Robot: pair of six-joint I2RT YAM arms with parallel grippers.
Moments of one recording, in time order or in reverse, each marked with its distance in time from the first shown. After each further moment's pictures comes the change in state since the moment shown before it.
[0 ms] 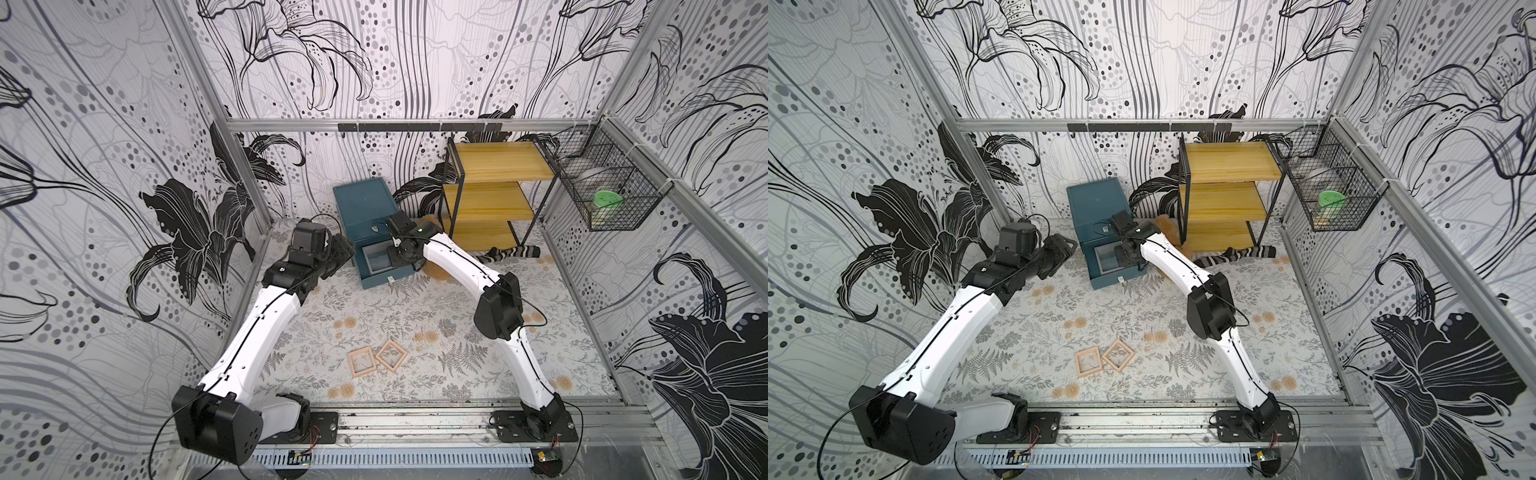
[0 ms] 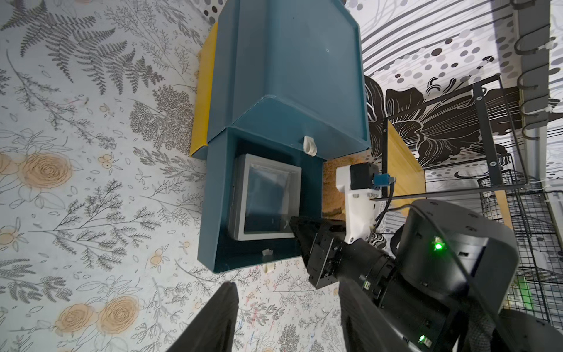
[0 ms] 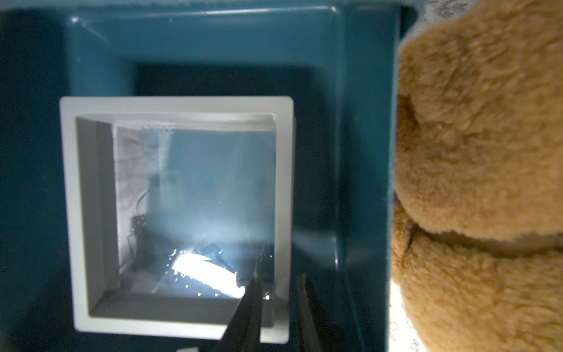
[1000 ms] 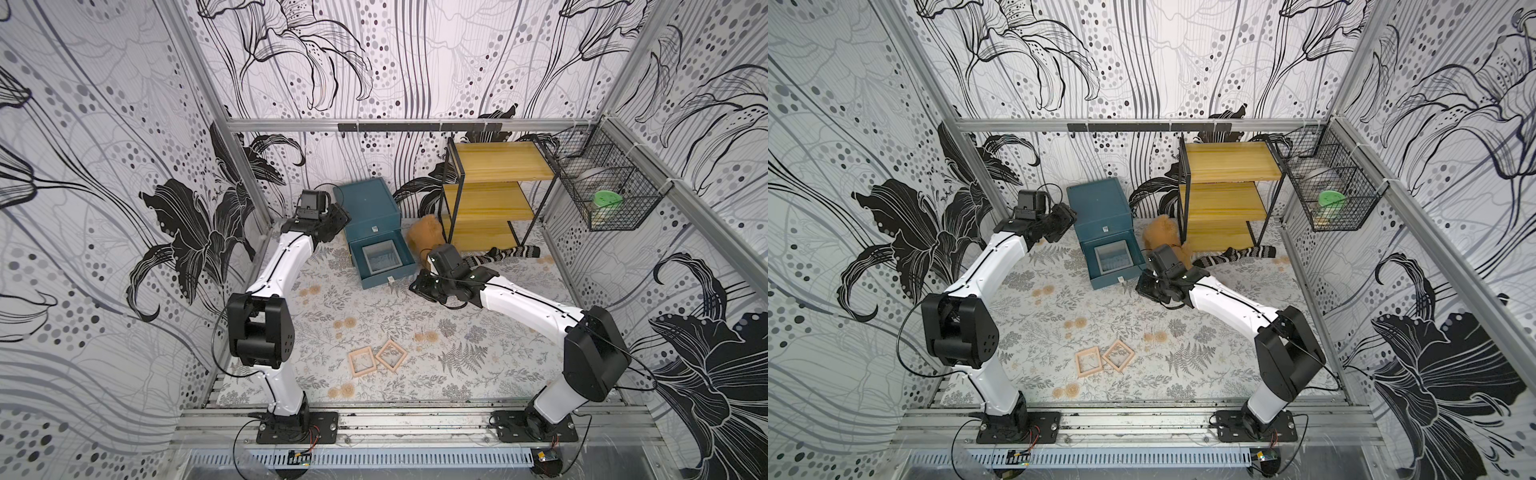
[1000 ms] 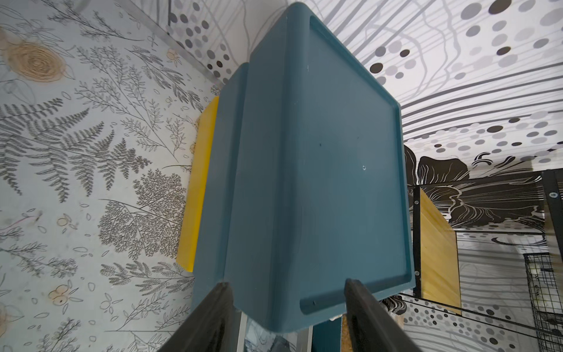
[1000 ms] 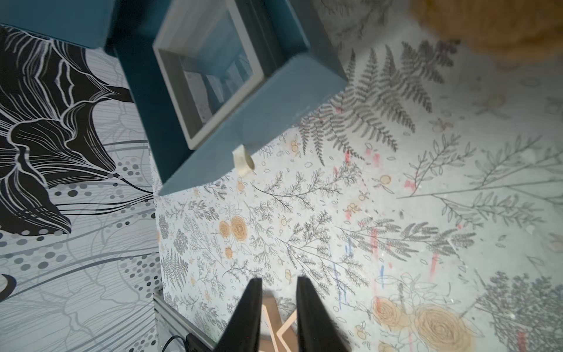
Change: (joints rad) left arm 0.161 0.537 0.391 0.098 0.087 0.076; right arm 0.000 -0.761 -1.169 0.650 -0.330 0.658
